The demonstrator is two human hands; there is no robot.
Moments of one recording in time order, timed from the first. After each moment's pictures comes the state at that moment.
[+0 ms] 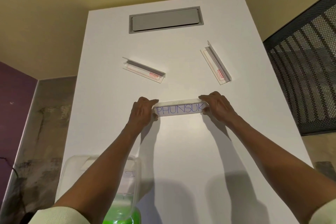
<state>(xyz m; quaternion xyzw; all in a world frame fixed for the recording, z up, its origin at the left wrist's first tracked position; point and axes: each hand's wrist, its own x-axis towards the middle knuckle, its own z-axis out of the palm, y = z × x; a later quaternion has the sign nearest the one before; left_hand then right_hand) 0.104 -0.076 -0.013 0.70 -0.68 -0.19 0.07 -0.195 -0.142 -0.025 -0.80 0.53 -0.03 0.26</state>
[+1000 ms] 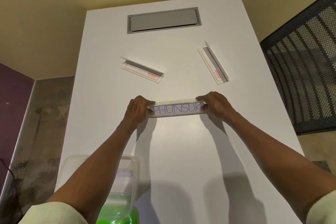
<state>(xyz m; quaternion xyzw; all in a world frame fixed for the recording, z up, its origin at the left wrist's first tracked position) 0.111 -0.076 0.000 0.70 -0.67 -0.22 0.11 -0.190 -0.148 -0.006 -0.79 0.54 -0.02 0.28</state>
